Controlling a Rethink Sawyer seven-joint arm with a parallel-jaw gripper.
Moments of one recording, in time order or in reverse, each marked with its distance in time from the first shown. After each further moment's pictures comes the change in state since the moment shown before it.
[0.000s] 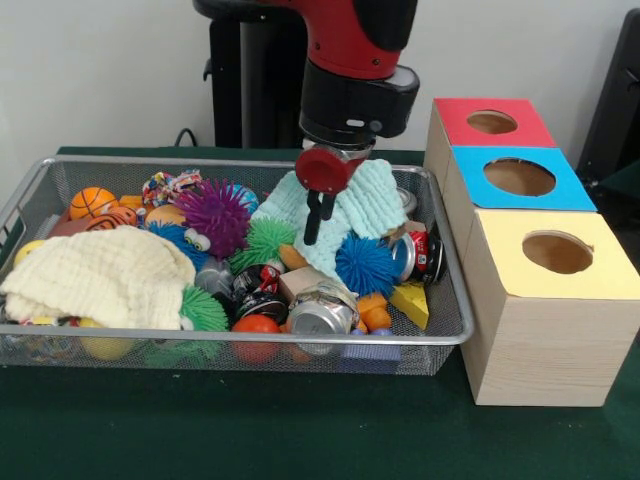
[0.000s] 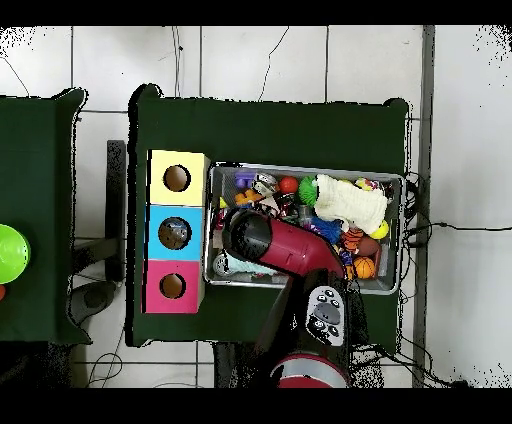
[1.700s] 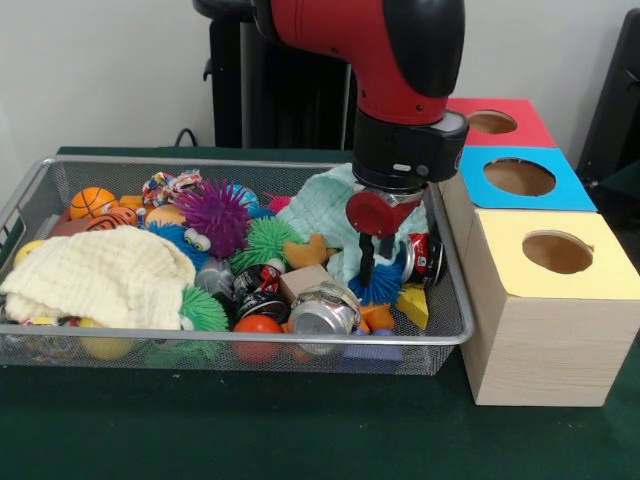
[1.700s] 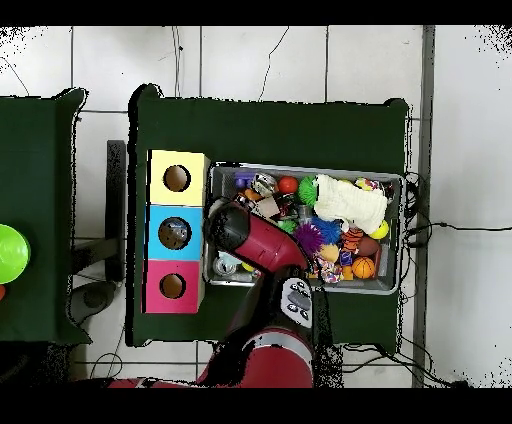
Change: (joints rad) arm 0.059 0.089 0.055 0.018 0.289 -0.133 0.000
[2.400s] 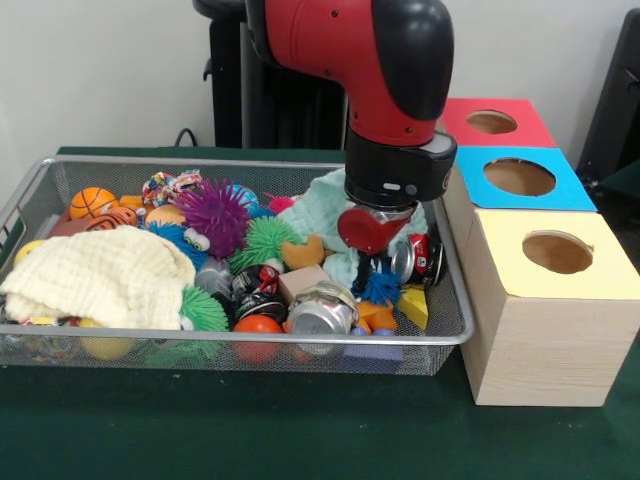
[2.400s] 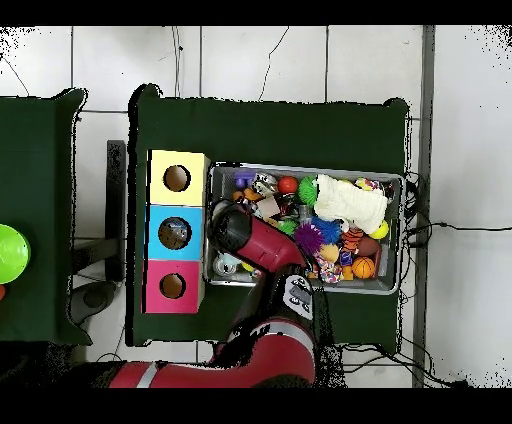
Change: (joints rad) arm -0.004 0.039 0.005 -0.005 0.000 -0.046 0.000
